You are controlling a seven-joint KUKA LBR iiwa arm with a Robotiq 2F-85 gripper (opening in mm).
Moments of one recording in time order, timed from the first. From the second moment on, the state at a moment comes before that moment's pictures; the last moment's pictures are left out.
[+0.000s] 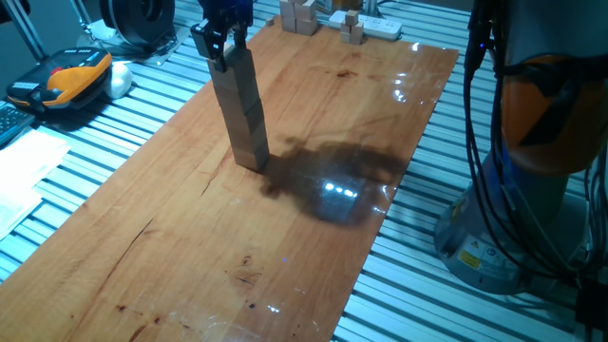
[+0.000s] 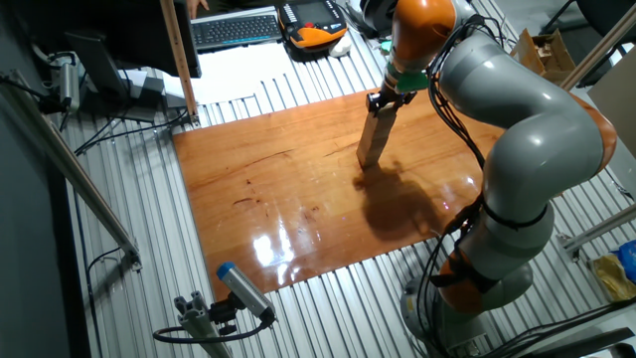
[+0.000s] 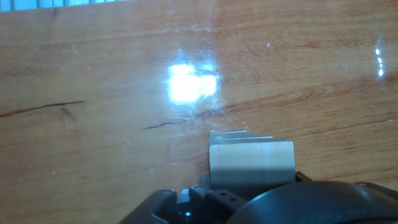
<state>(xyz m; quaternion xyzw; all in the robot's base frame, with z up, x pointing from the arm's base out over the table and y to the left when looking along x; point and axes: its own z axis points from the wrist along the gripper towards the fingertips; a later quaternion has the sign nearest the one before) 0.532 0.013 0.288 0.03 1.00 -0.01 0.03</state>
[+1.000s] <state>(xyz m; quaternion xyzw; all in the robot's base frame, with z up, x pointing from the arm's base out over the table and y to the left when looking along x) 0.532 0.013 0.287 0.04 1.00 0.00 0.04</state>
